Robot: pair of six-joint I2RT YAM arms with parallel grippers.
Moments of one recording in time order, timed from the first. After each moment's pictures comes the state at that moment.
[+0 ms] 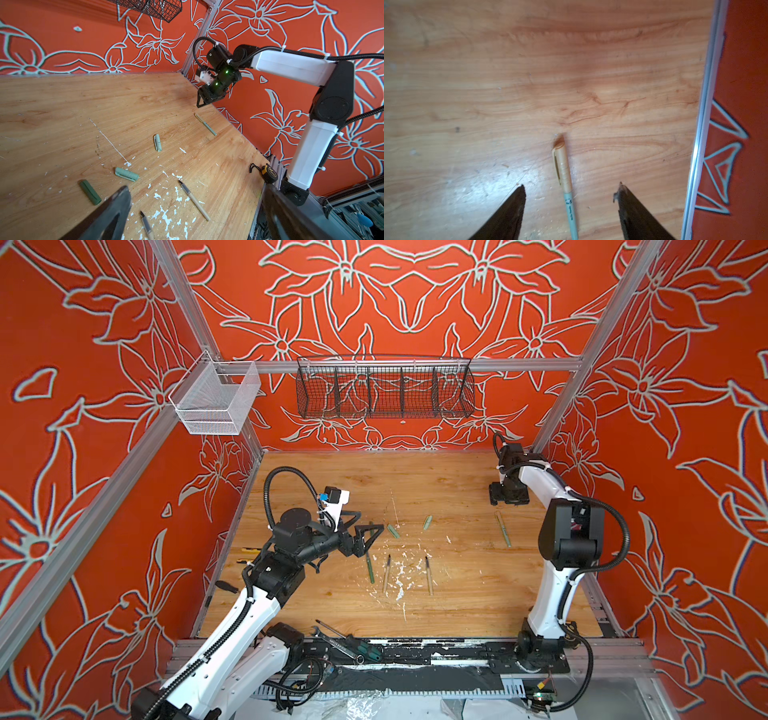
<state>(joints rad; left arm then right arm) -0.35 0.81 0.70 -0.12 0.55 -0.35 -0.01 1.99 1.70 -1.01 0.16 0.07</state>
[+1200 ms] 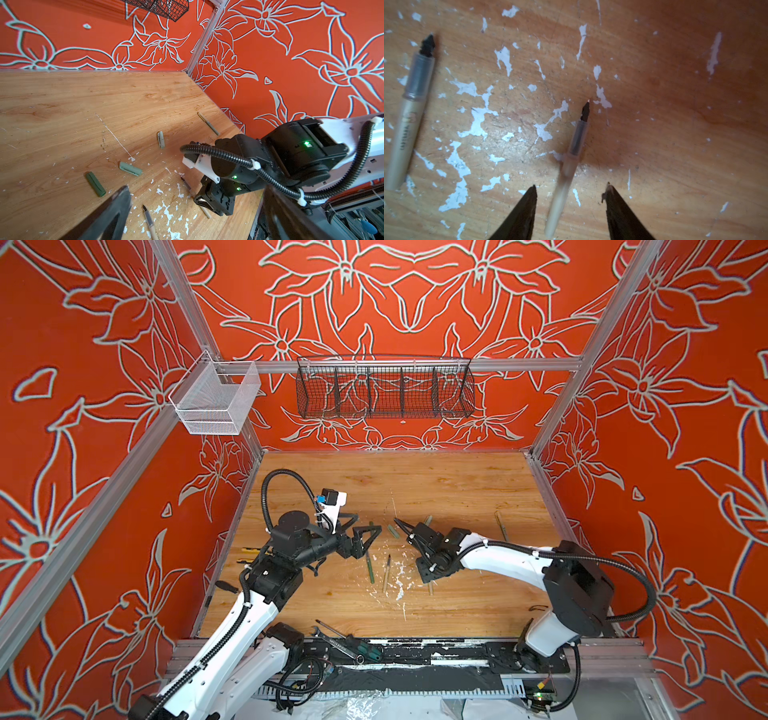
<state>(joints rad) -0.35 0.78 0.70 -0.15 0.52 -0.36 0.87 1.66 1.03 -0.76 0.15 0.56</state>
